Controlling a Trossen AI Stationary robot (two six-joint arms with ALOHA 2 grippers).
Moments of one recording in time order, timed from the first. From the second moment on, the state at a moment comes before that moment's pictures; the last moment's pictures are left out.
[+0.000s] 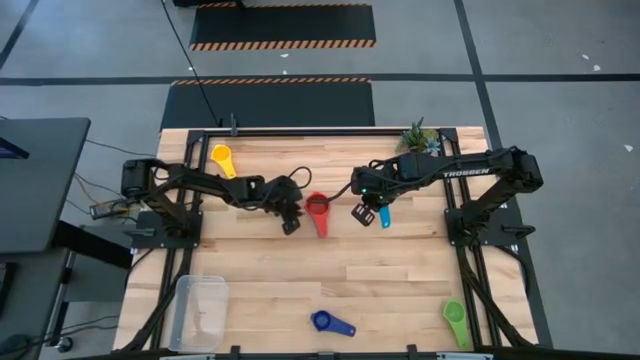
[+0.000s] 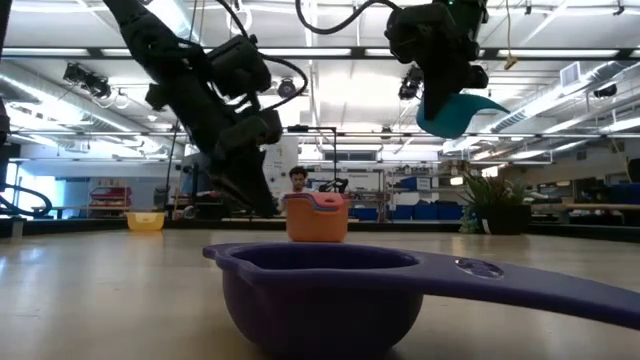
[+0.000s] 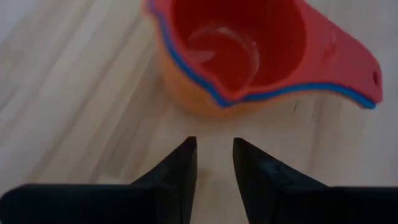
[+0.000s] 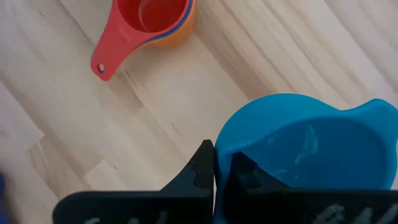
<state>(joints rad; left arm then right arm) 0.16 1.62 0.75 -0.01 0.02 -0.27 -0.02 1.53 1.35 -1.06 0.10 0.68</state>
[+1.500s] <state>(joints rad) 0.19 0.51 0.75 -0.99 -0.05 -0.36 -0.08 2.26 2.16 -1.18 0.00 0.94</state>
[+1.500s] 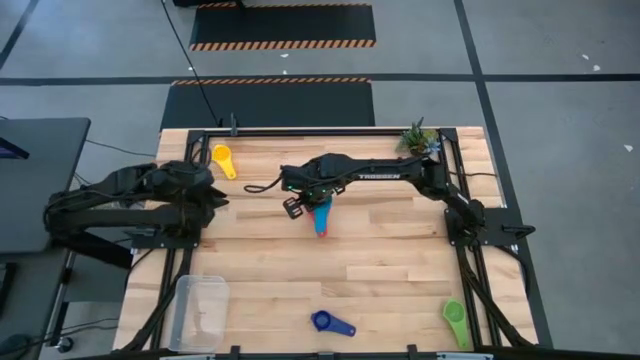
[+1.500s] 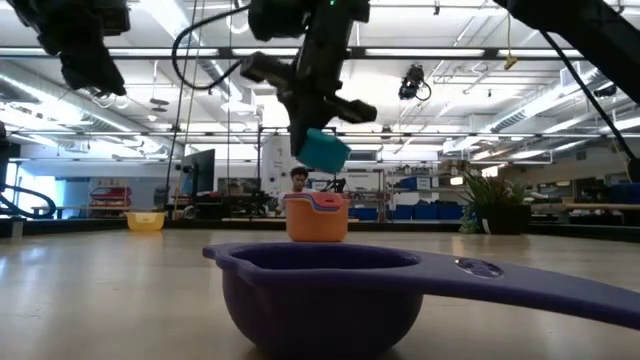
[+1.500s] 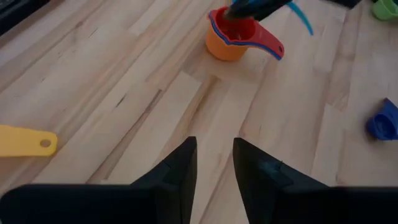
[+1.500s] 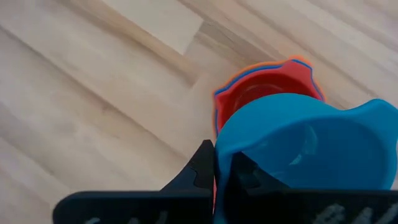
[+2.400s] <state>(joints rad) 0.19 0.45 0.75 -1.06 -0.05 -0.35 -0.16 2.32 2.15 -1.21 -0.18 0.90</state>
